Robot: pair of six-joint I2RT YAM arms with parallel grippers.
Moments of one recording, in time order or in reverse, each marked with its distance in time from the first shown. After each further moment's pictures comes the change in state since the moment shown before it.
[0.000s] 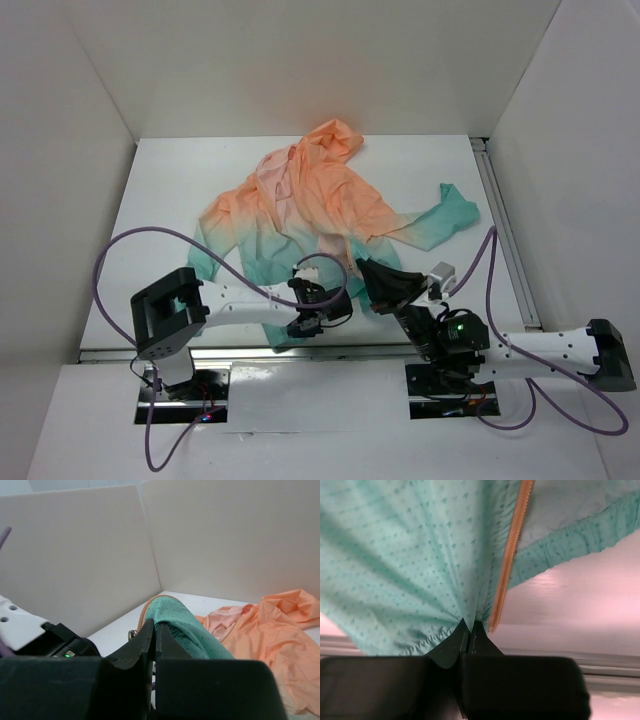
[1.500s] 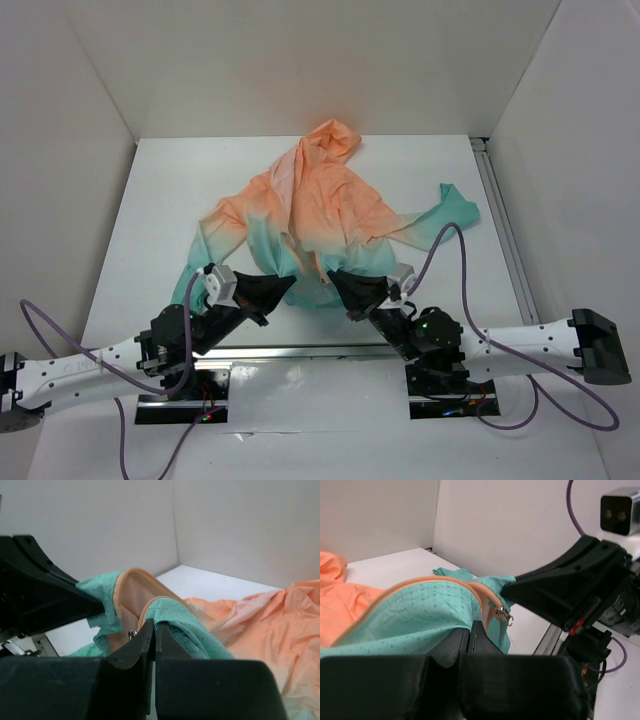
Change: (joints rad) left arm -0.052 -1.198 -0.704 1.254 -0.009 1.112; right arm 0.000 0.213 0.042 -0.033 -0.068 0.085
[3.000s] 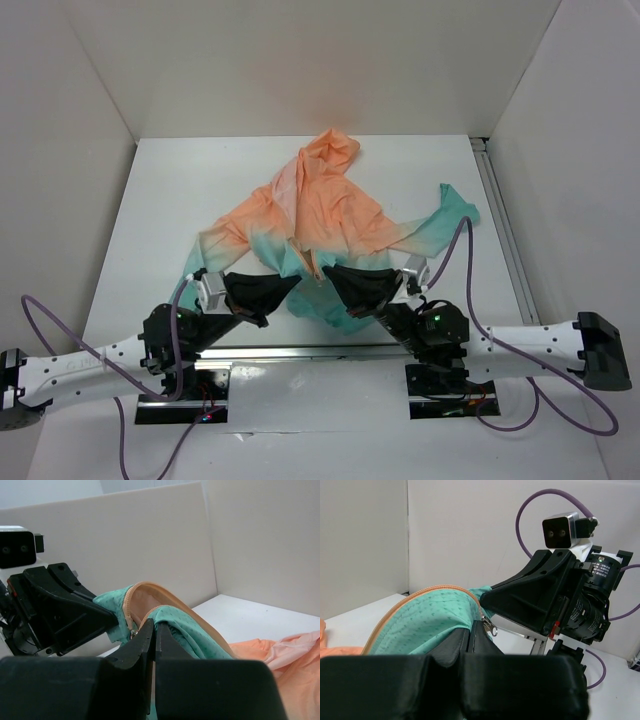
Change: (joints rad) left arm 0.000 0.035 0.016 0.207 0.170 0.099; right arm -0.052 -0.009 0.054 0.082 -0.199 0.108
